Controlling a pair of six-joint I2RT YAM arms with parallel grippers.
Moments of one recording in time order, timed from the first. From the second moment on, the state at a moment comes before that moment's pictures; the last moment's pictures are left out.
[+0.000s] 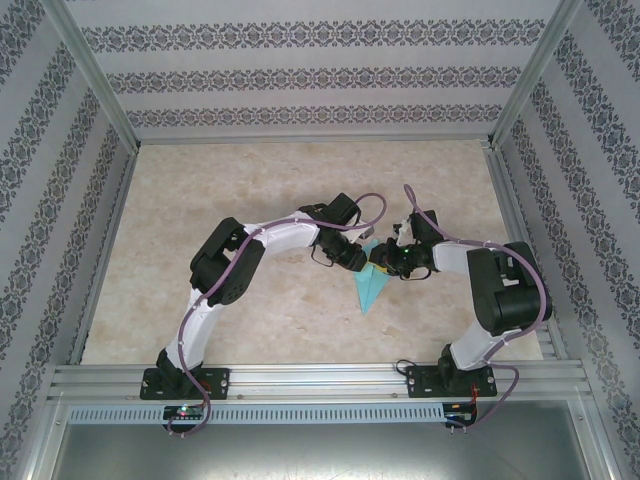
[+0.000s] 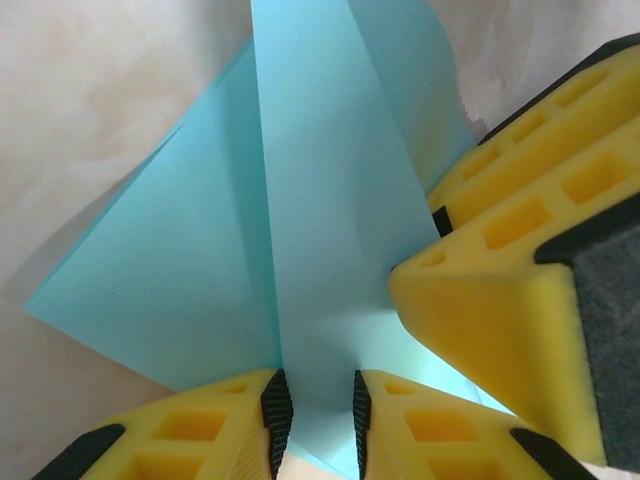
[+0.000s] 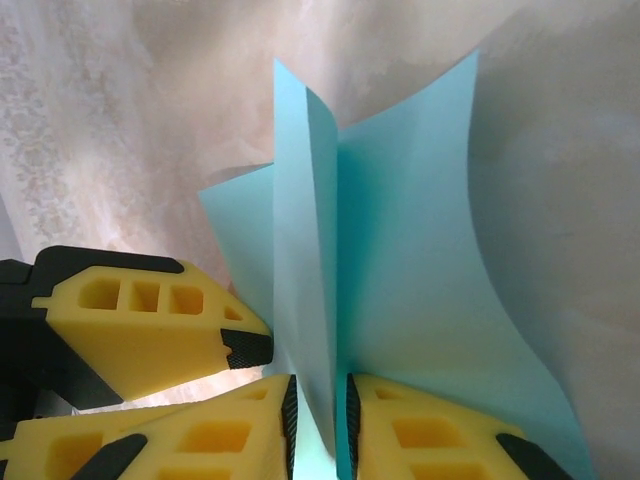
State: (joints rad) left arm -0.73 2.23 1.63 -0.56 0.45 -0.17; right arm 0.16 1.66 0.68 -0.09 -0.69 0.65
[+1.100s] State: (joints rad) left arm -0.62 1.99 1.42 -0.44 0.58 -0.35; right arm 0.19 1.70 0.62 0.14 -0.83 0.72
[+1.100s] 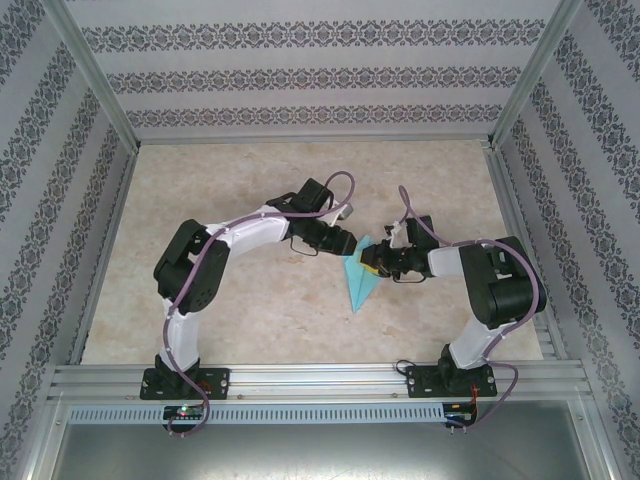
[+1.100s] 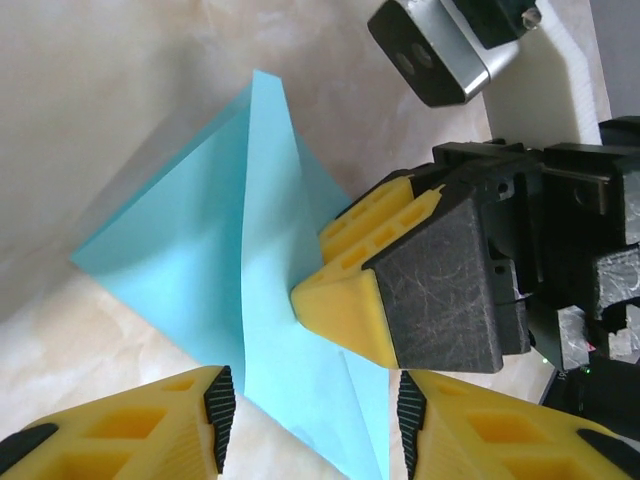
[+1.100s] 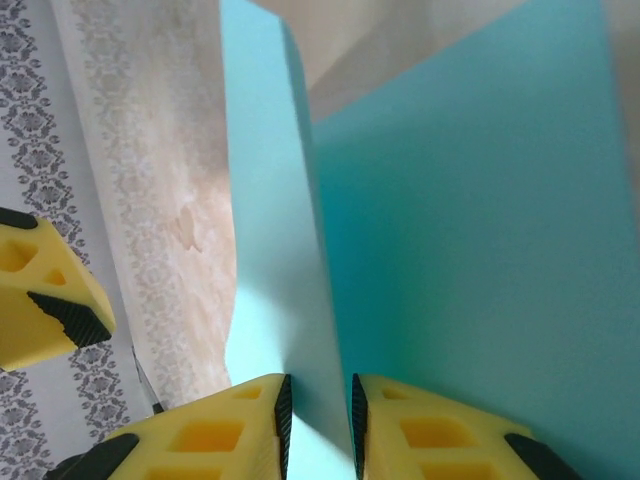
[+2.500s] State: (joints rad) left arm -0.62 1.57 0.88 0.13 0.61 -1.03; right arm 0.23 1.42 0.62 0.41 -0.86 1.07
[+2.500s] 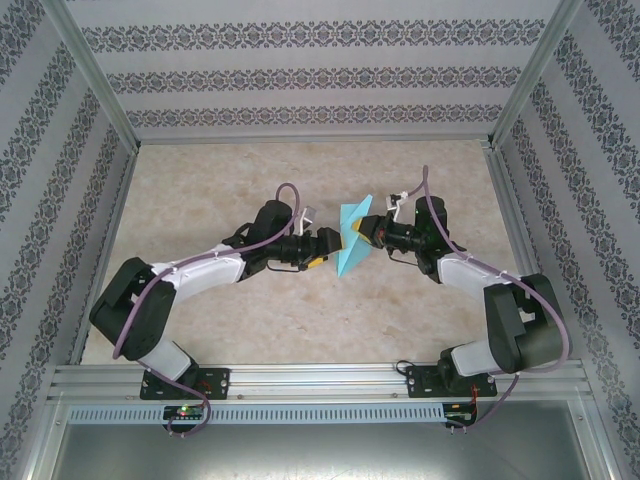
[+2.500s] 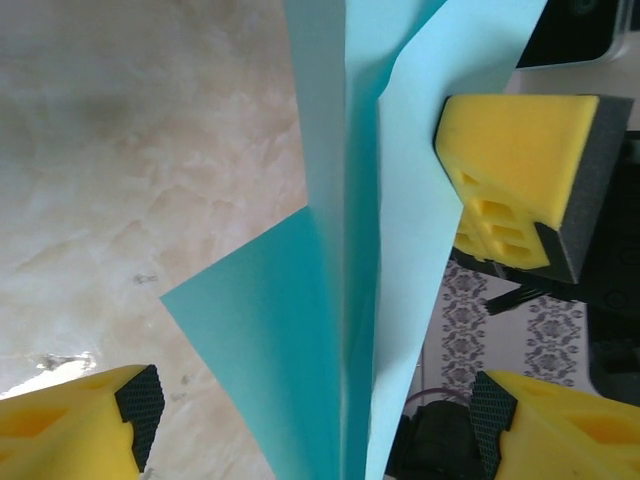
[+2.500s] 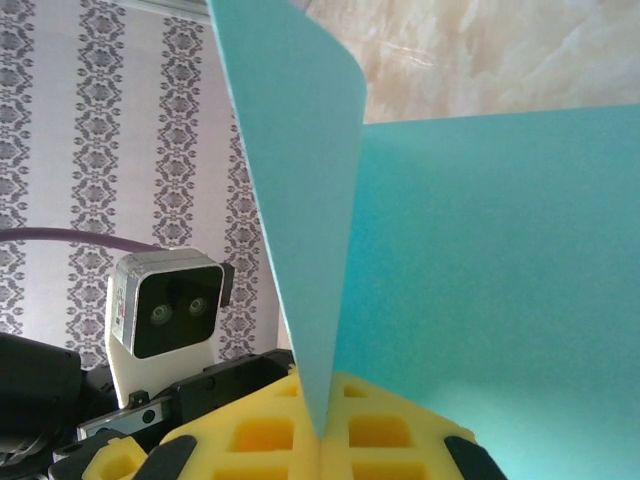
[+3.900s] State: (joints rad) left arm -0.66 1.61 0.90 0.30 0.63 -1.15; right arm 0.24 1.34 0.59 0.52 -0.86 1.18
